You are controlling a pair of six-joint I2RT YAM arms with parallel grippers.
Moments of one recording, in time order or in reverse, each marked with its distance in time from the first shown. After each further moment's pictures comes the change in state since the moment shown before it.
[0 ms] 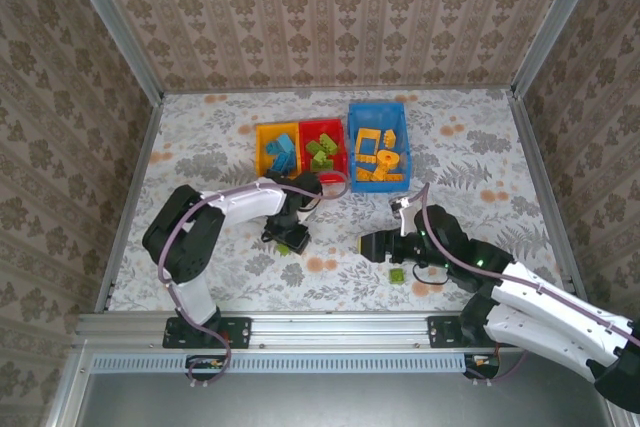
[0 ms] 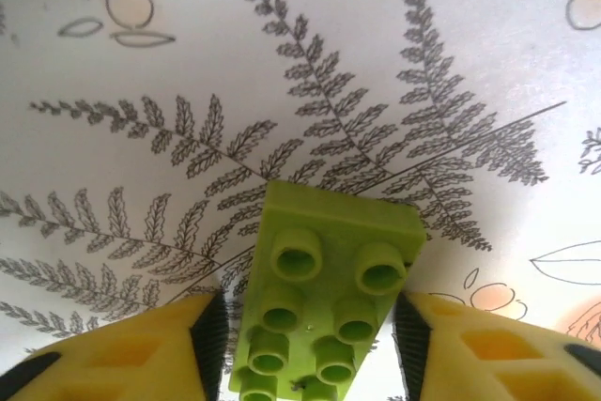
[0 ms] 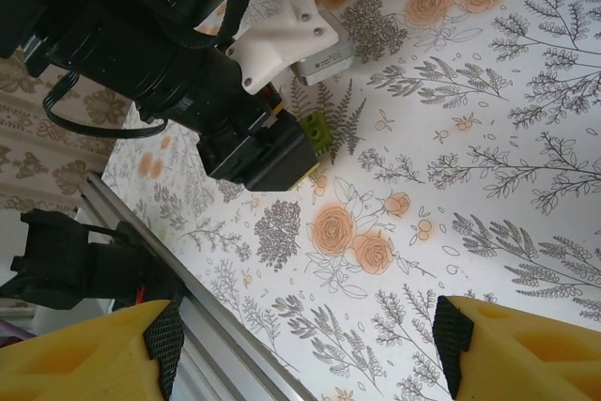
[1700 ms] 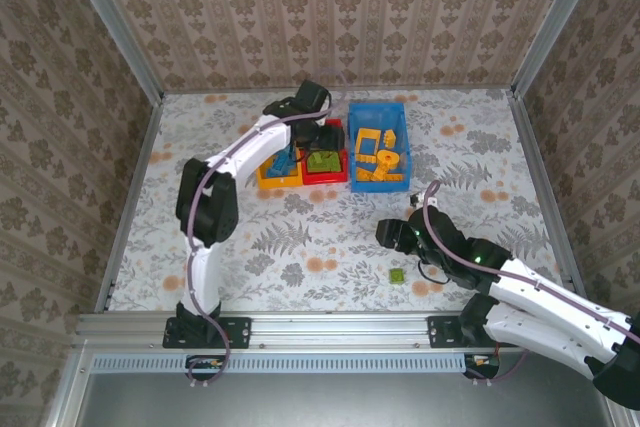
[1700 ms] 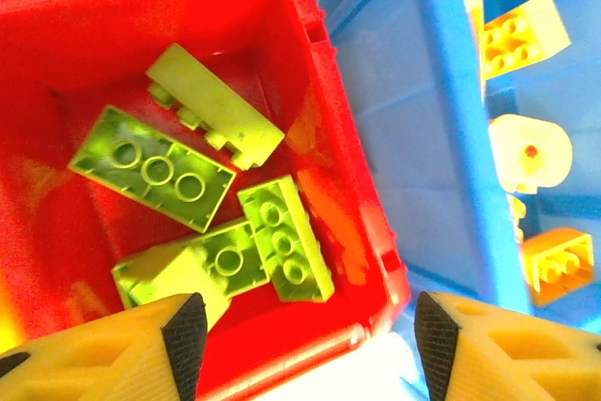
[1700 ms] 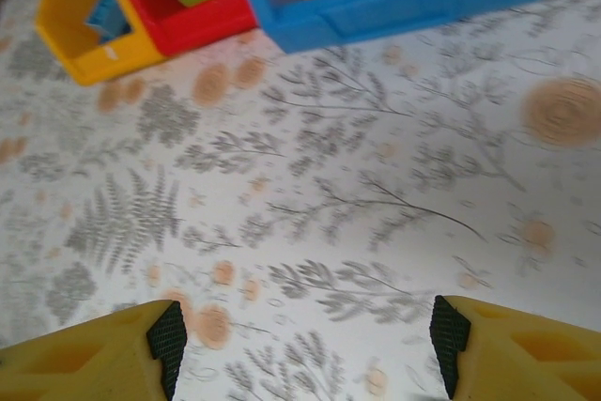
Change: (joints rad) left arm 0.167 0.269 0.742 0.167 0.111 -0.223; right arm 0.003 0.033 0.041 -0.212 0.412 0.123
